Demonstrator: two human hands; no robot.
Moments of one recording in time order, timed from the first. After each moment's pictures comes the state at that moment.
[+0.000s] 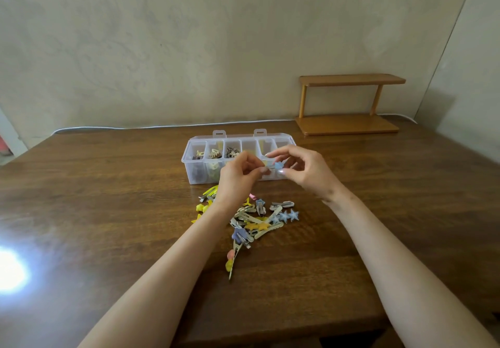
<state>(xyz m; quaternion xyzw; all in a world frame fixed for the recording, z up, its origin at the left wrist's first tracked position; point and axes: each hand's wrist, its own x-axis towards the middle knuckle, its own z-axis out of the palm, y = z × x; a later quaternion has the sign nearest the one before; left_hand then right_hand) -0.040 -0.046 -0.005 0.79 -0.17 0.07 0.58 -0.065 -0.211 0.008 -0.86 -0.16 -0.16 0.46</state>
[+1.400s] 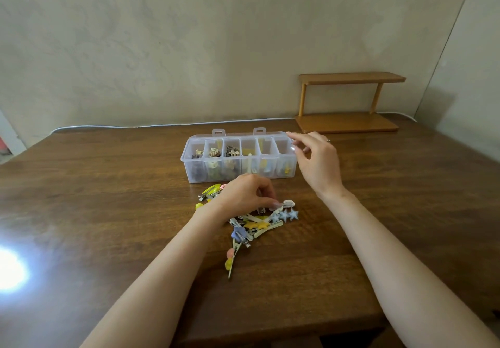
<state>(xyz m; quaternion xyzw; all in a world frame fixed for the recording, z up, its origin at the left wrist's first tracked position) -0.038 -0.041 -0.008 0.90 -0.34 -0.05 0.27 -0.044 -0.219 -0.004 -0.87 -0.05 -0.40 0.30</state>
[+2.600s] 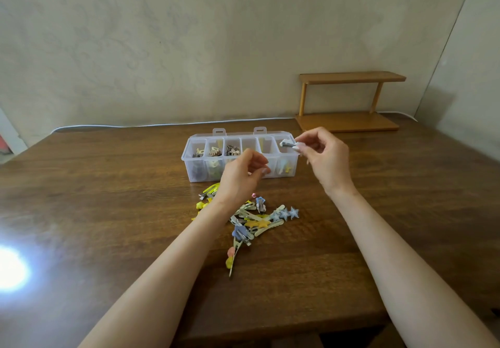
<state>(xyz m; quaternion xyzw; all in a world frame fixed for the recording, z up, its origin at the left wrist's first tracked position) -0.035 -0.045 -0.008 0.83 -0.24 0.12 0.48 -0.062 -0.220 0.010 -0.80 -0.03 -0.36 0.47</state>
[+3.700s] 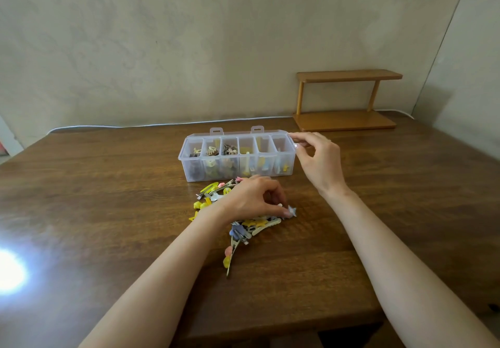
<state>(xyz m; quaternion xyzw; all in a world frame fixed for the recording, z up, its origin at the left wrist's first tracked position) -0.050 -0.048 -0.008 0.87 -0.40 -0.06 0.28 -0.055 -0.221 0.002 -0.85 -0.04 -0.39 0.35</state>
